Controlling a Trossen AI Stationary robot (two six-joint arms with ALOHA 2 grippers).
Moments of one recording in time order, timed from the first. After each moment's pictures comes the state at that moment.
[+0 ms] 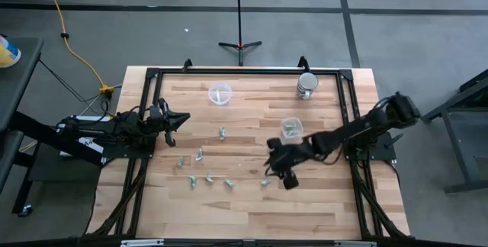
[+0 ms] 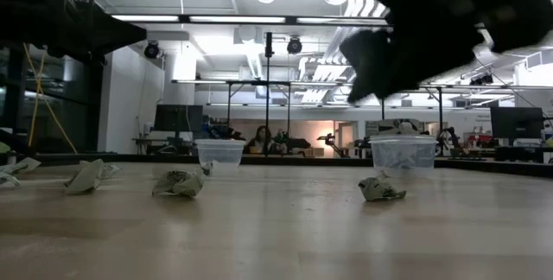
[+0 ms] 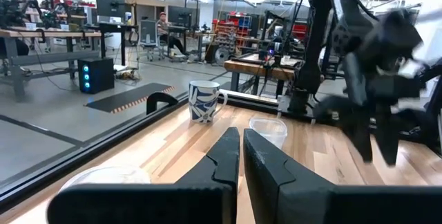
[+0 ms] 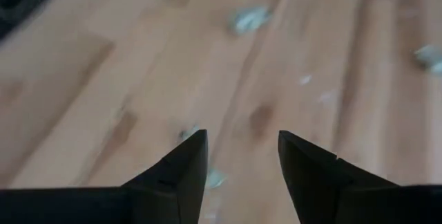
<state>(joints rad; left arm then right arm) -0.08 0.02 0.05 0.06 -0.41 -0.06 0.30 1.56 0.80 0.01 -0.01 -0.09</state>
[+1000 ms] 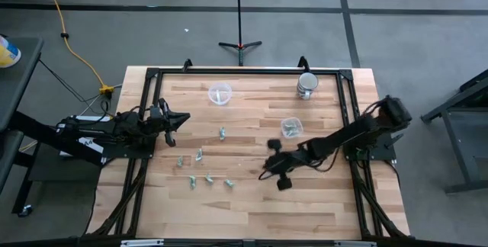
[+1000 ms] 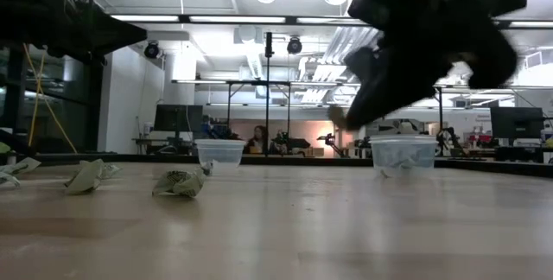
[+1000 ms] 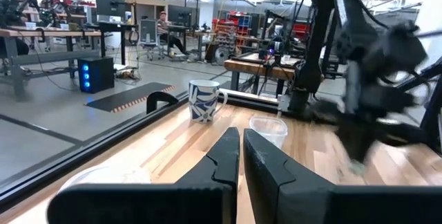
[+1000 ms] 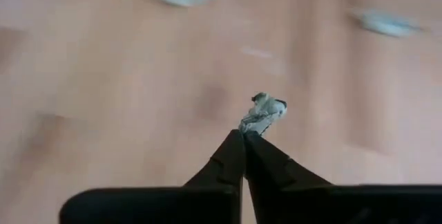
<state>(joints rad) -0.08 0.02 0.05 0.05 -0.41 -0.06 0.31 1.61 0.80 0.01 0.21 0.00</state>
